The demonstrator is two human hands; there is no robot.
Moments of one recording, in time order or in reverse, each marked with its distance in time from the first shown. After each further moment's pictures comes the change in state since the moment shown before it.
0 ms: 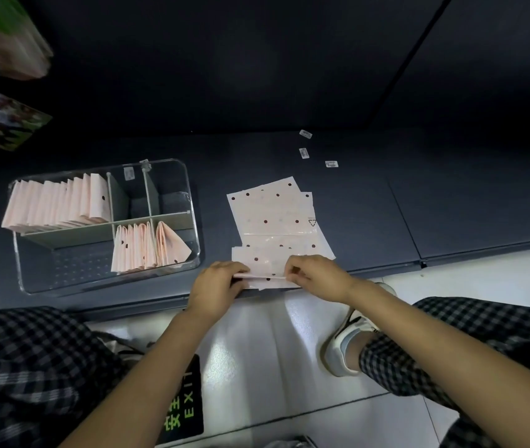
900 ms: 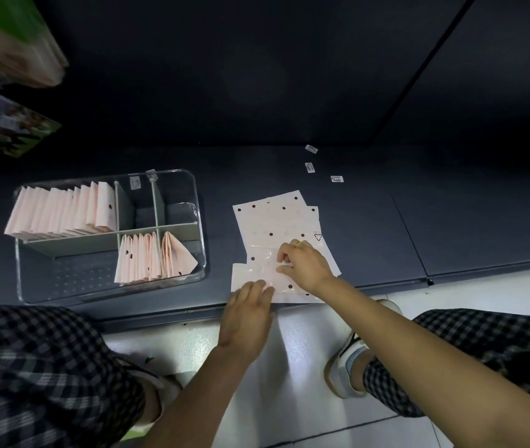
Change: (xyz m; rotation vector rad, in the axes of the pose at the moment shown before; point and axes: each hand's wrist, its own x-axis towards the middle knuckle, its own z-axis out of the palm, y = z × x) left_hand -0.016 0.028 0.042 0.290 -0.004 0.132; right_hand 0.060 -0.010 0.006 -0.120 0.236 0.166
